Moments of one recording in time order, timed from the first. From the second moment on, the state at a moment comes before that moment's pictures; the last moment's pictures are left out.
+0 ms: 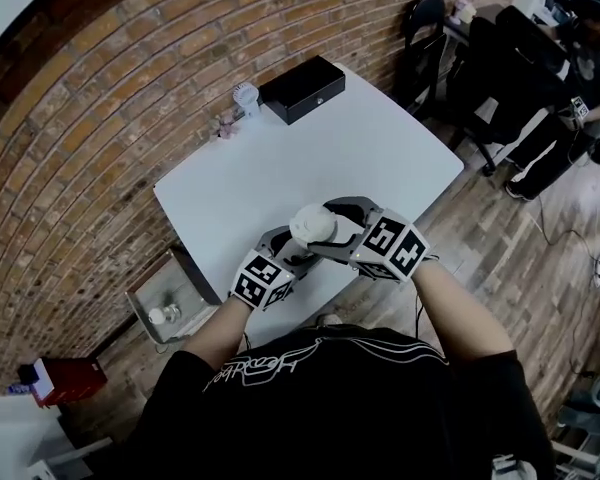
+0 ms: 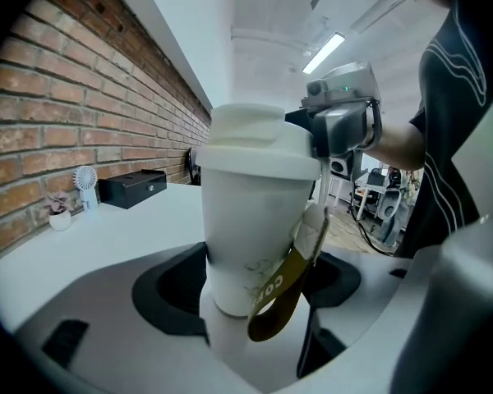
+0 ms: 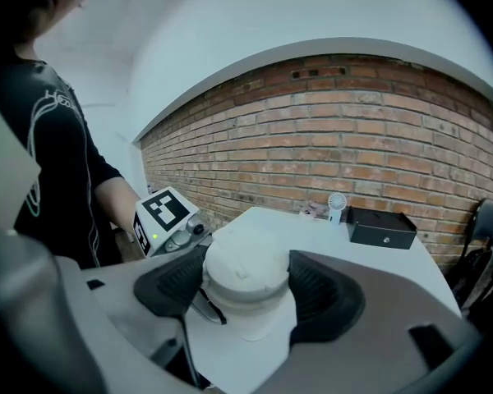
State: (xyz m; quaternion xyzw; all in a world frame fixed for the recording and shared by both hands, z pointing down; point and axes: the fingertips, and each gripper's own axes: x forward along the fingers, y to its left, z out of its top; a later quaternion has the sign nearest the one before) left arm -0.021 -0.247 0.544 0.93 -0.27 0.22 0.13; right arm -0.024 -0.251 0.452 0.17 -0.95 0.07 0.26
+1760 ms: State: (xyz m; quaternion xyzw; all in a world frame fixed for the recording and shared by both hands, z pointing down) left arm -0.021 -0.248 0.544 0.93 -0.26 0.21 0.13; right arm -0.026 -0.254 0.442 0.28 -0.93 0.09 0.23
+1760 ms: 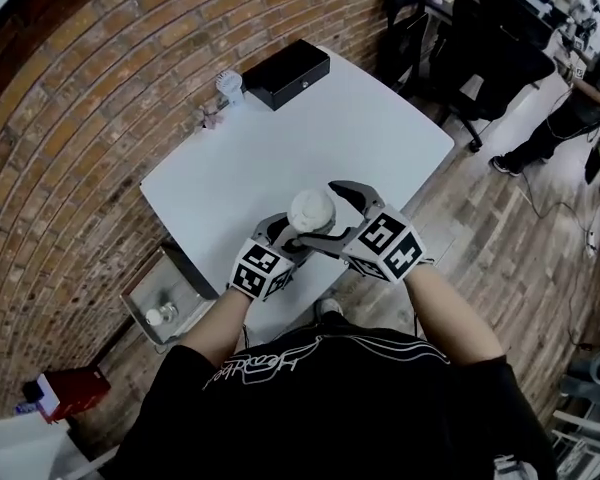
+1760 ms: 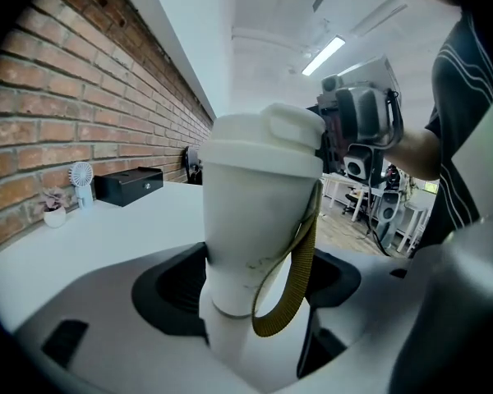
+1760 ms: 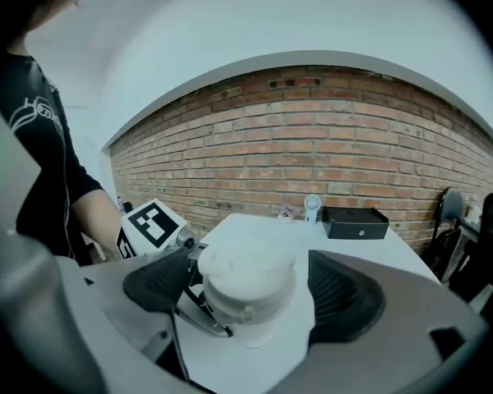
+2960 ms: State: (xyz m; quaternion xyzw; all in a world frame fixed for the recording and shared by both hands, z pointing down) left arm -0.020 -0.247 0.545 0.93 -0.27 0.22 0.14; right arm -0.037 -0.253 0.452 0.19 -0.95 0.07 0.25
